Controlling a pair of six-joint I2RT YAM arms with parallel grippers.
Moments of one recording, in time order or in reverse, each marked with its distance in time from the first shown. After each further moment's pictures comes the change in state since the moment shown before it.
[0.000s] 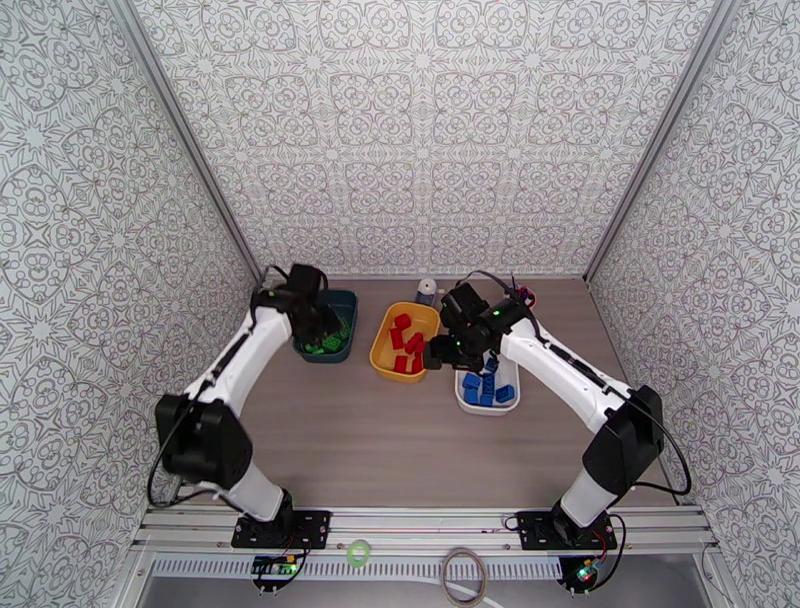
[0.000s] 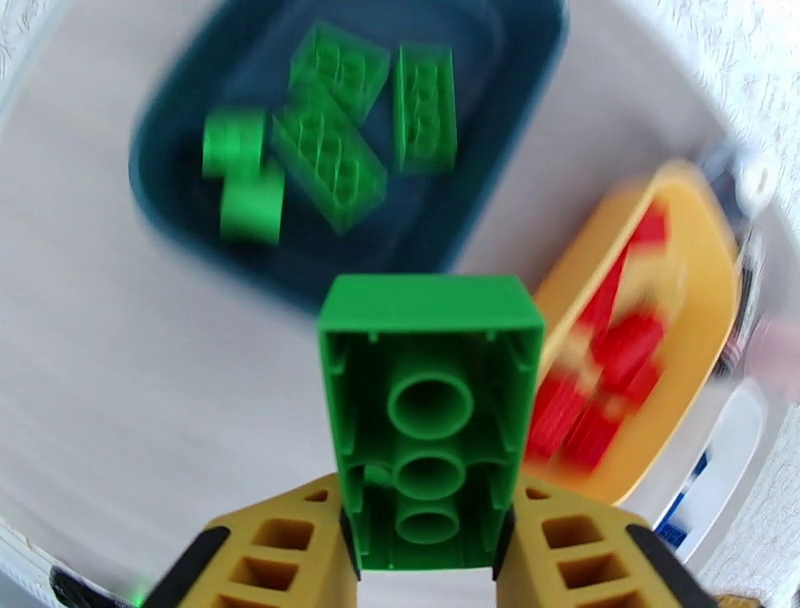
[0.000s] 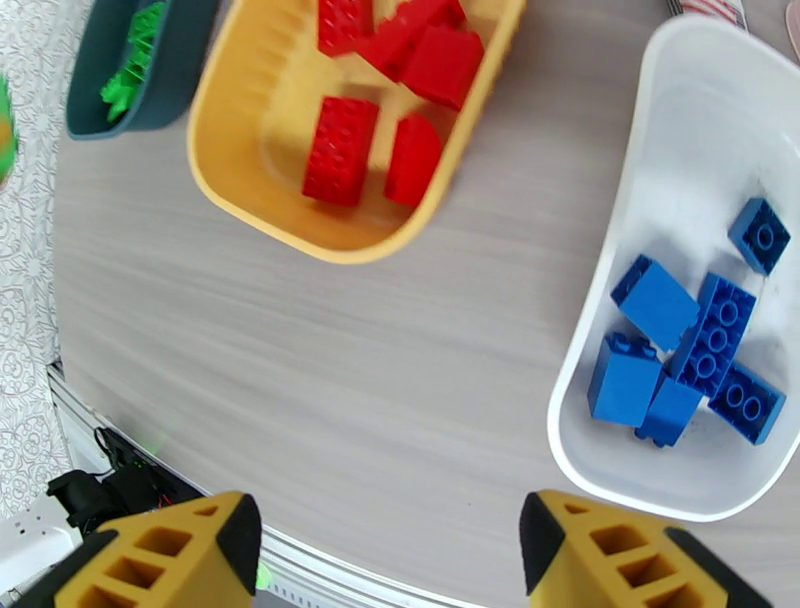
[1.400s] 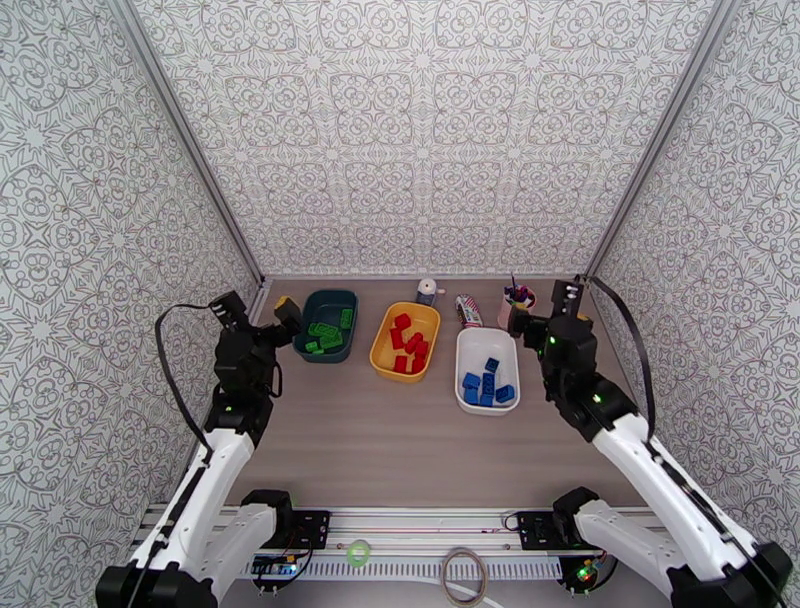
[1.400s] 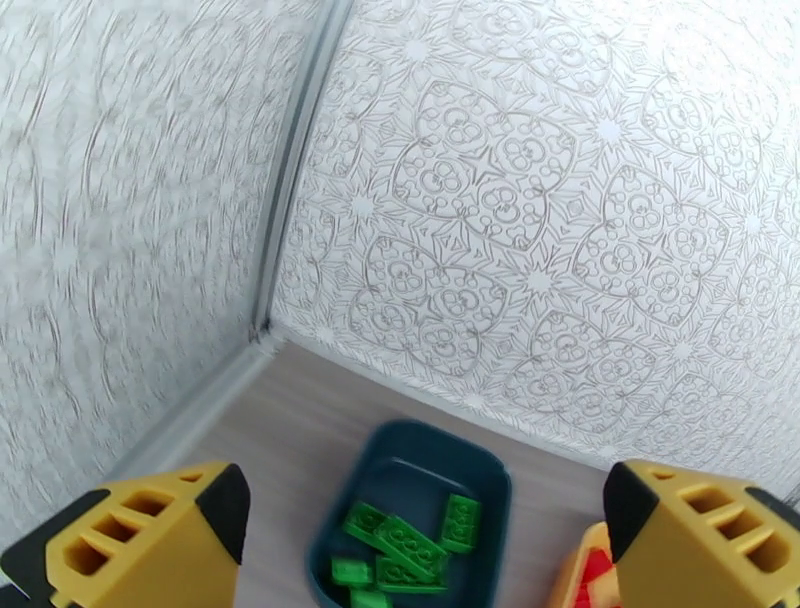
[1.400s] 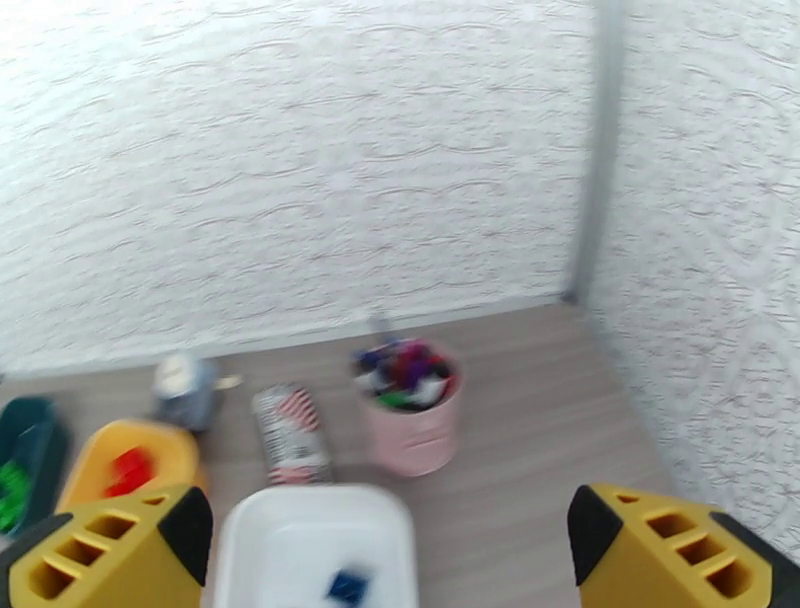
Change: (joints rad) left arm 0.082 -0.781 -0.897 1.202 -0.303 0.435; right arm -0.237 -0.655 -0.661 0.890 0.826 -0.356
